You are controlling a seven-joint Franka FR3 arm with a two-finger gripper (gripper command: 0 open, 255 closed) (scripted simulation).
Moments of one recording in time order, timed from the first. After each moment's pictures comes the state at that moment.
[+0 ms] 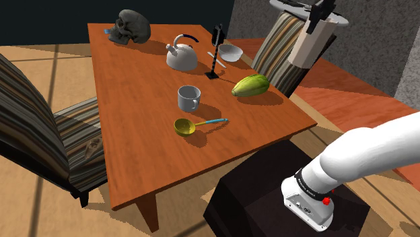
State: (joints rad) arm -0.10 -0.37 -0.25 -1.72 -0.11 1.36 -0.33
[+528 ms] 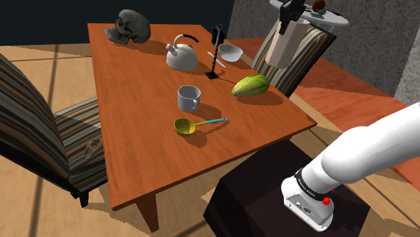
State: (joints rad) arm -0.05 -0.26 -0.15 -1.69 -0.06 1.43 -0.17
